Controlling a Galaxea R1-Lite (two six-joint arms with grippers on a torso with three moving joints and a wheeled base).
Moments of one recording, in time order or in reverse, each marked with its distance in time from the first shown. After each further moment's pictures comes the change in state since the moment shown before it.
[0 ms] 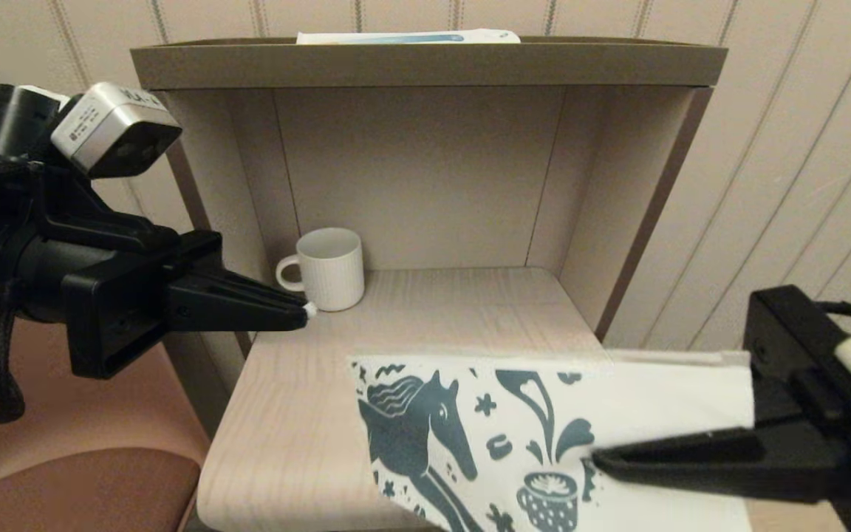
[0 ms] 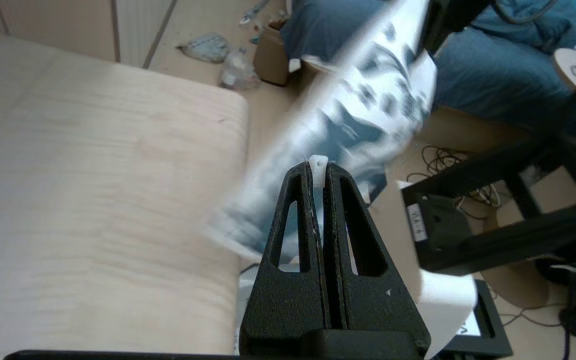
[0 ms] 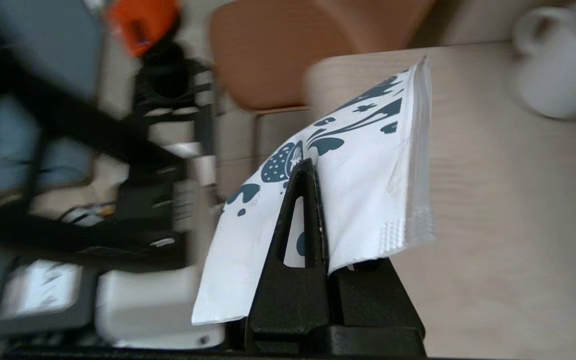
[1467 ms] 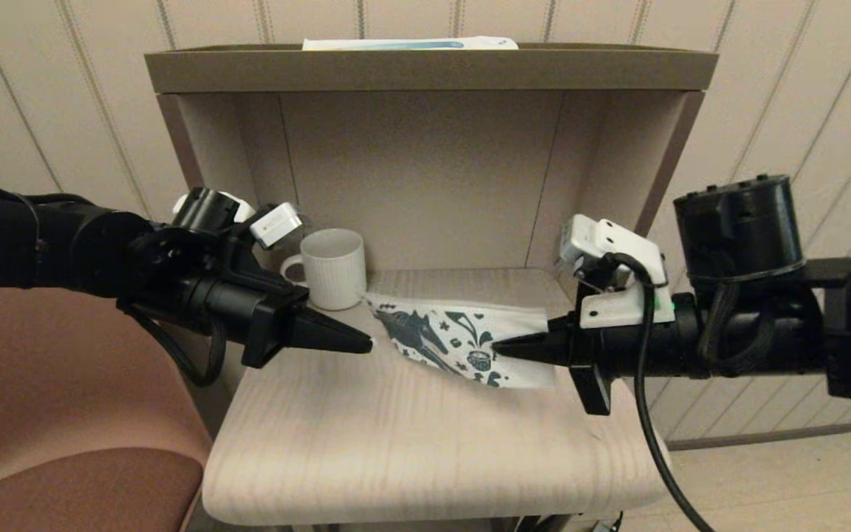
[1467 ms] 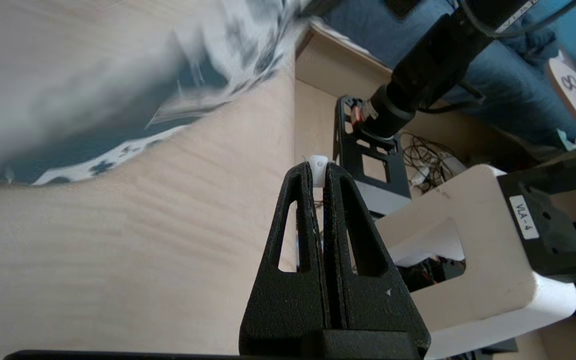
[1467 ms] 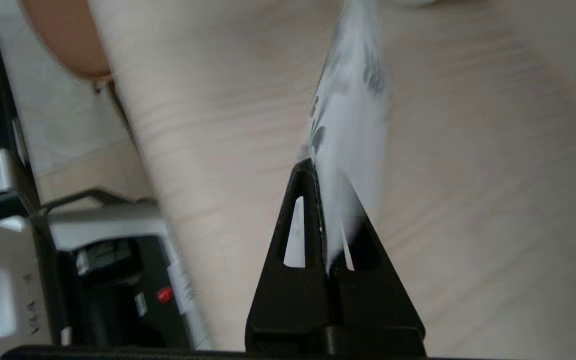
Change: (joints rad) left arm 0.019 0.398 -0.100 0.003 0.007 0.045; right arm -0.290 0.343 0.111 -0.345 -0.027 -0.093
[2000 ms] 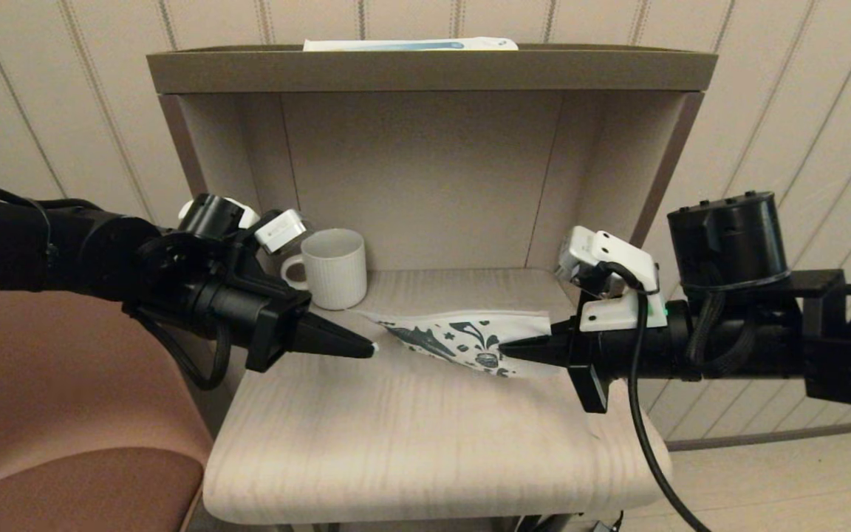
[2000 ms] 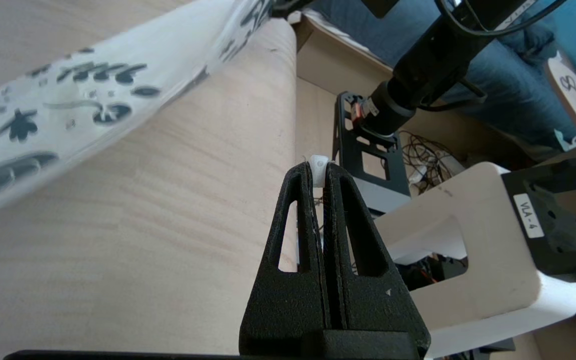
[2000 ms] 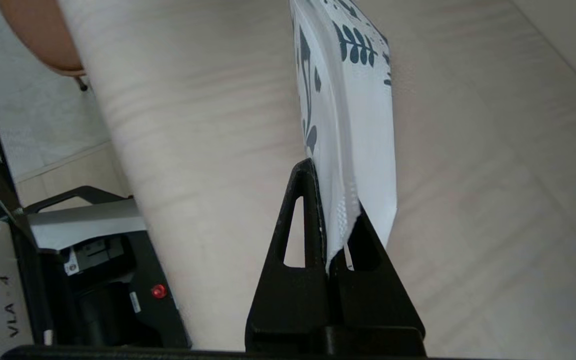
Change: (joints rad) left arm -0.001 0.025 0.001 0.000 0.004 0.001; right arm -0.035 0.028 0.034 -0.050 -0.002 0.002
